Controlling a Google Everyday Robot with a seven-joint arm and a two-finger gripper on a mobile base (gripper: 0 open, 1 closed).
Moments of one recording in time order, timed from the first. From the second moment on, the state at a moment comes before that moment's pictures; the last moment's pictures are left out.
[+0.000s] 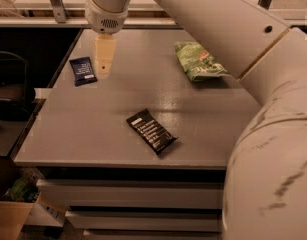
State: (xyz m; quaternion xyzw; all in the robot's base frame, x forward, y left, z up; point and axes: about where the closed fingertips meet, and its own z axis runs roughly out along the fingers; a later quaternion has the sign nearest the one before) arm 0.639 0.143 0.943 -0.79 0.56 0.01 0.27
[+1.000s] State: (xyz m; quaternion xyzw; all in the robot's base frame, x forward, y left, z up) arm 0.688 0.138 0.903 -0.89 0.40 0.00 0.24
